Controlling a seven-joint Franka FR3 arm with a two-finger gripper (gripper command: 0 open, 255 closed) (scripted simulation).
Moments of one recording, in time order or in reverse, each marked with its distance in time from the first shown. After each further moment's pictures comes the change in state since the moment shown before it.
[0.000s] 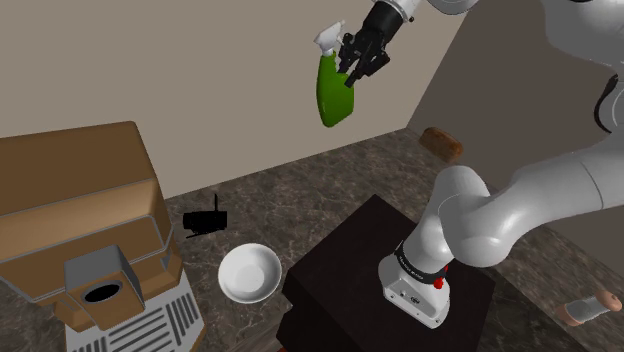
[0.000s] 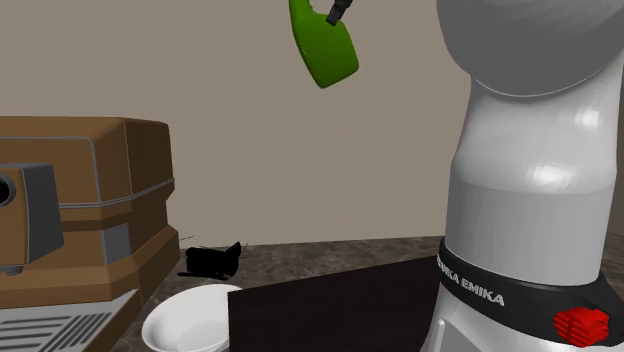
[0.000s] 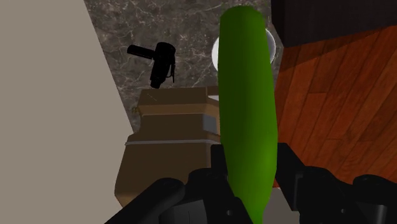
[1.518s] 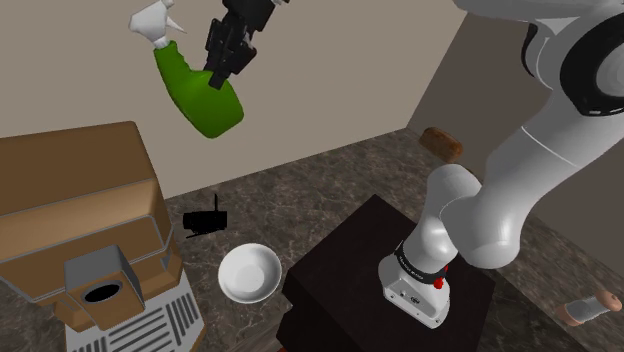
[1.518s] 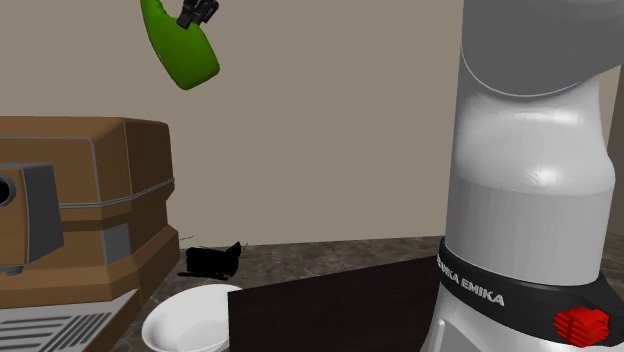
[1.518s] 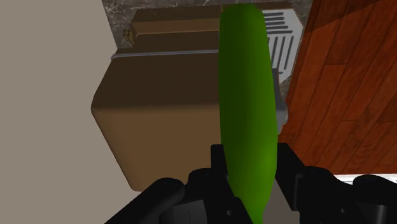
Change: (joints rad) arm 0.243 0.513 0.212 0.304 0.239 0.290 0.260
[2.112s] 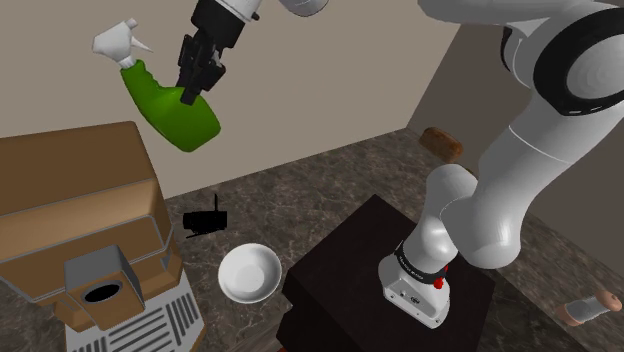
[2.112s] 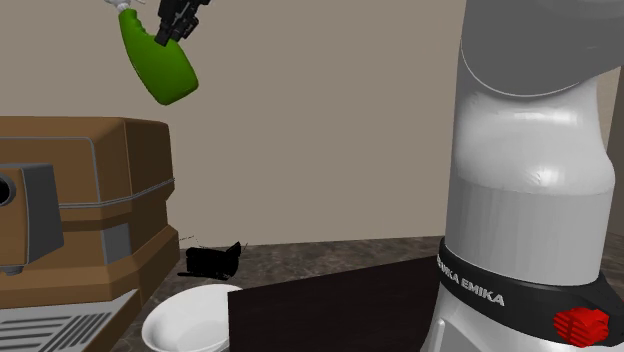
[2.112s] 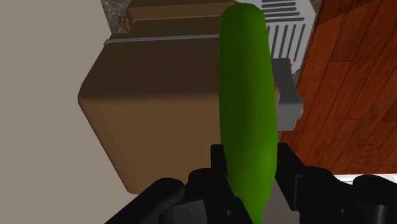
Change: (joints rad) arm 0.027 0.121 0.018 0.043 0.049 0.079 -0.001
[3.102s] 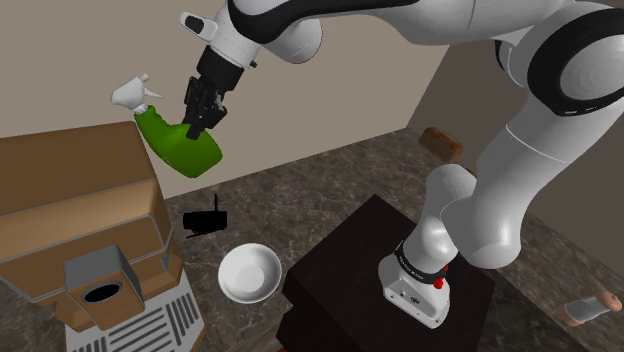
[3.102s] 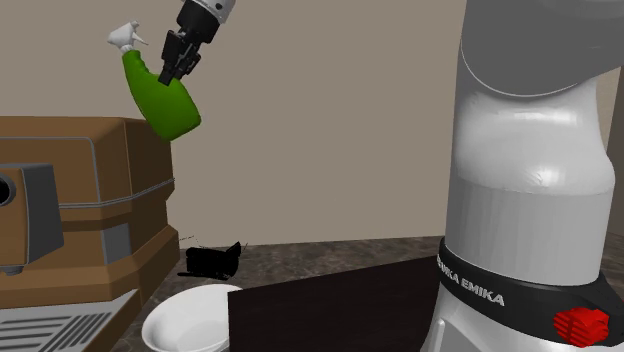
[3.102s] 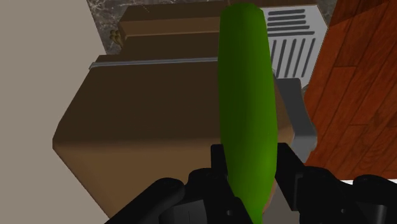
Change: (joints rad) arm 0.007 0.026 0.002 -0.165 0.065 0.171 -0.098
